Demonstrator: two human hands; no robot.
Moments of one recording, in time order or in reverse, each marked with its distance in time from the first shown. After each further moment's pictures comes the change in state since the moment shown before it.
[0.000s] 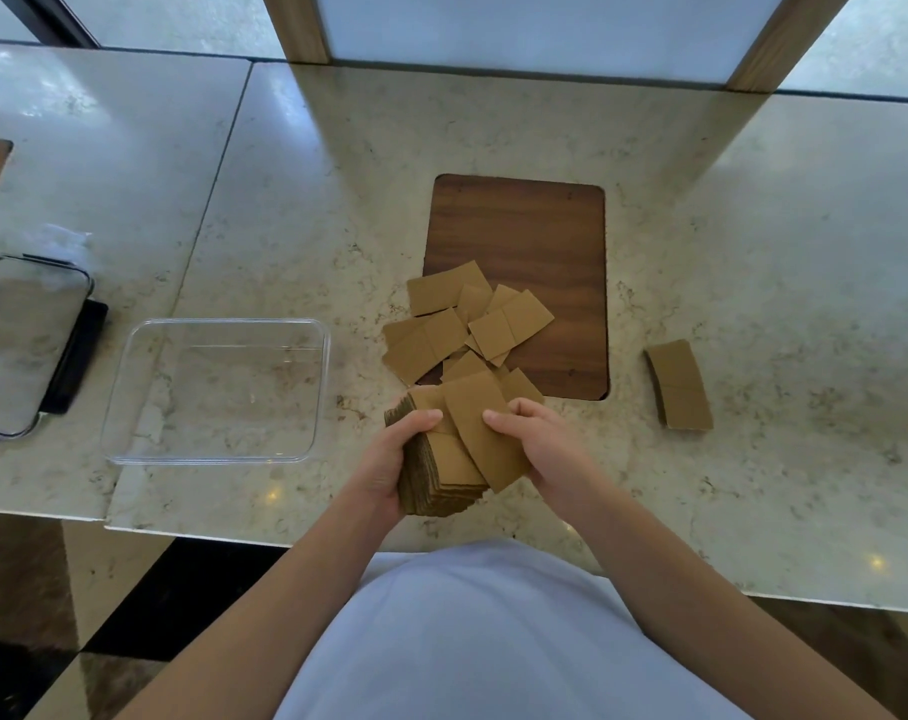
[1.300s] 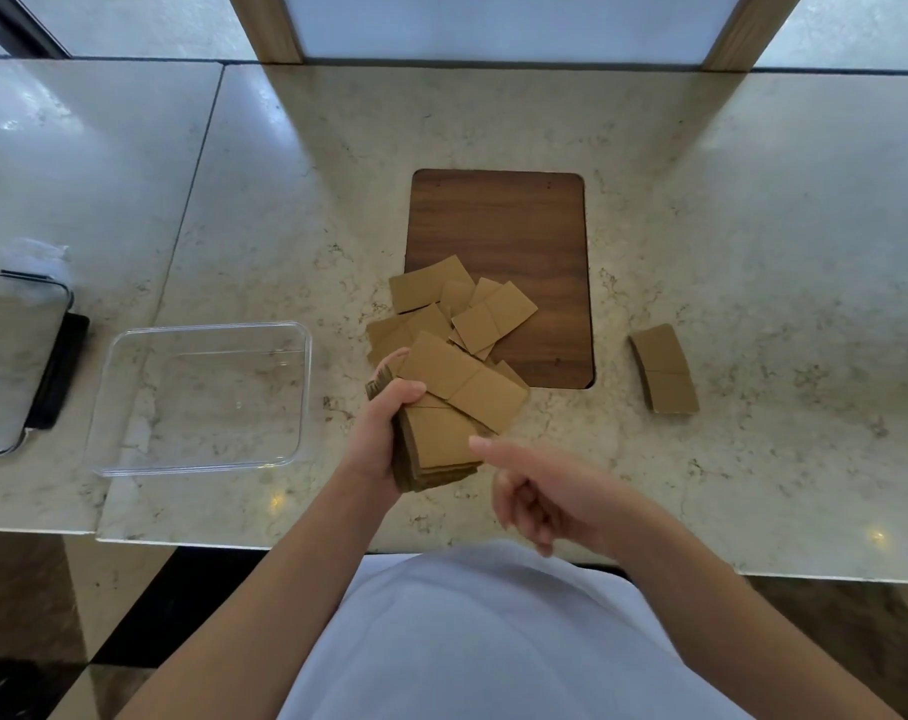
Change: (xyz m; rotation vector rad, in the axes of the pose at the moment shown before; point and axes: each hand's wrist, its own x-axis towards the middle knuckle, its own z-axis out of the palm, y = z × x) left_hand -0.012 0.018 0.030 -0.082 -0.122 0.221; right_hand -0.066 -0.010 -0.029 -0.234 -0.412 0.079
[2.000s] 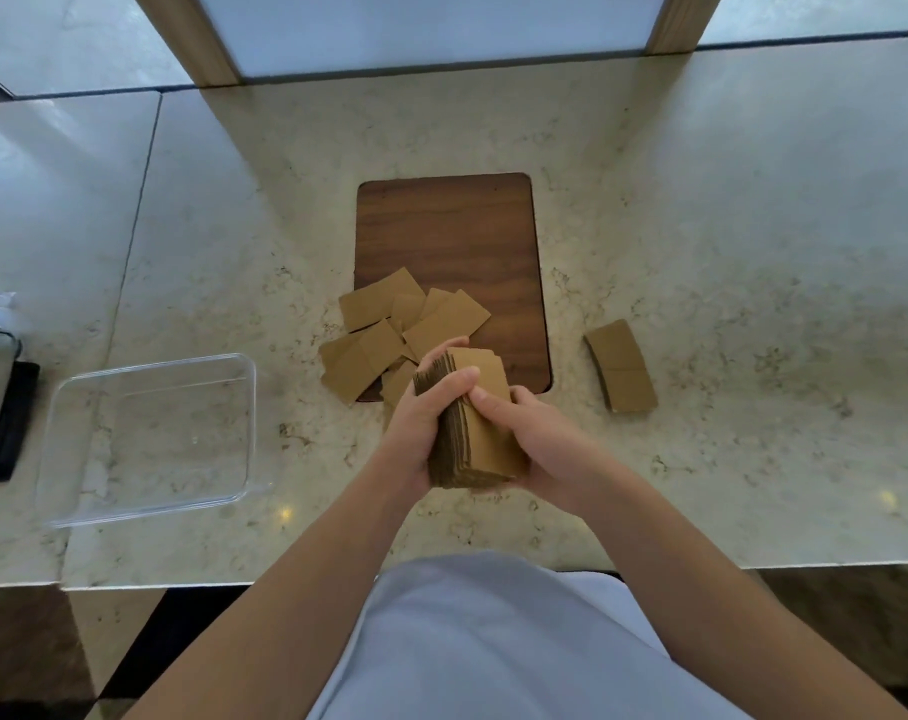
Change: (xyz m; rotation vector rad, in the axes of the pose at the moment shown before) left_hand 0.034 -0.033 0.078 0.216 -0.081 -0.066; right_hand 0.029 -0.004 -0.054 0.384 0.265 -0.068
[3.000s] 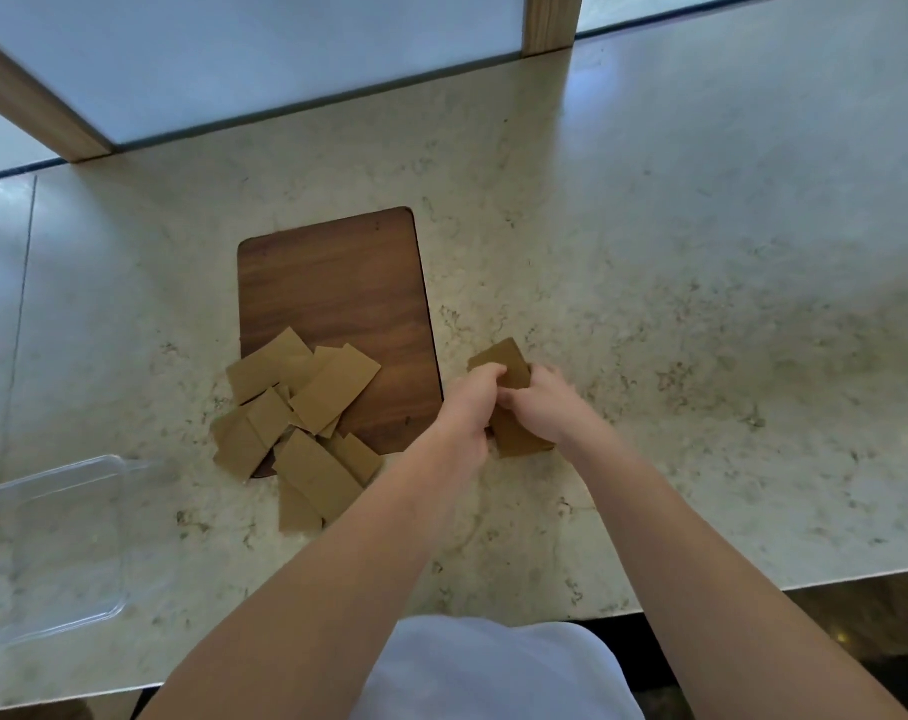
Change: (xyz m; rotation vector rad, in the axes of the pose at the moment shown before) left_hand 0.110 -0.041 0.196 0.343 0.330 -0.363; right_hand 0.058 -0.056 -0.177 -0.648 0.392 -0.072
